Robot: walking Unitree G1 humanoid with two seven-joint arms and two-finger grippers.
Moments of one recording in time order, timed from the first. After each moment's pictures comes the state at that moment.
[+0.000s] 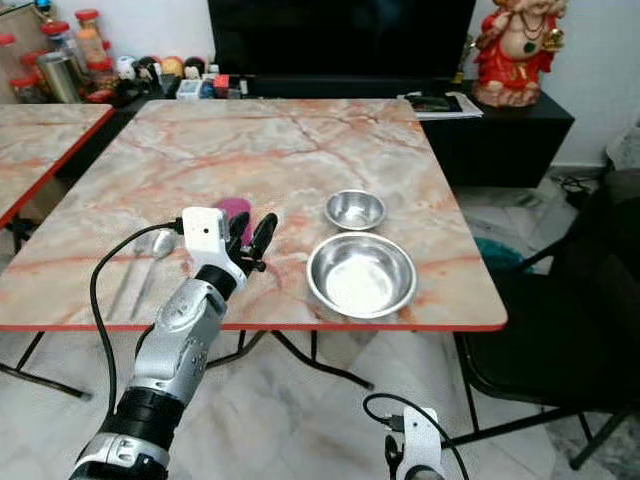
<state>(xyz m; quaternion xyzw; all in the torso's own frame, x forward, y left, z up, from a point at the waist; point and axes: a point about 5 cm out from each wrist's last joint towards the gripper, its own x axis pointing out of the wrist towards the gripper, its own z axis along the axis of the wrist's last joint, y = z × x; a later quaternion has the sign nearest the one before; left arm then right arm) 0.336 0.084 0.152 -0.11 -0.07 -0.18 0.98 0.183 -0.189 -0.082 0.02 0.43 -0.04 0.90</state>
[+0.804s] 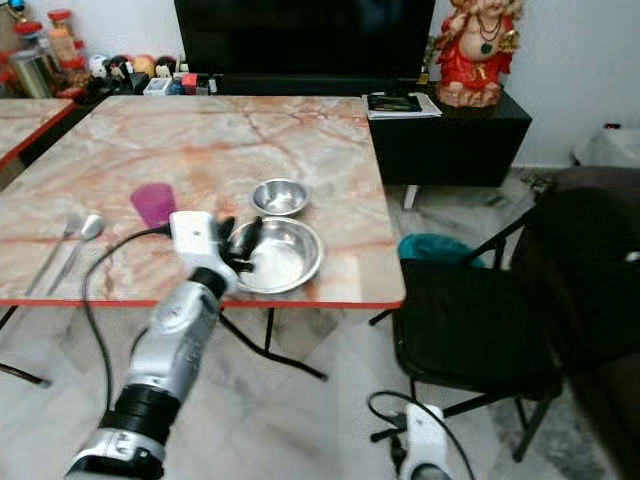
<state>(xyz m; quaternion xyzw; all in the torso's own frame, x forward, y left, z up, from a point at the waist) 0.343 0.099 0.149 -0.11 -0.07 -0.14 0.98 0.184 -0.207 -0.079 0.00 0.43 -0.05 0.90</state>
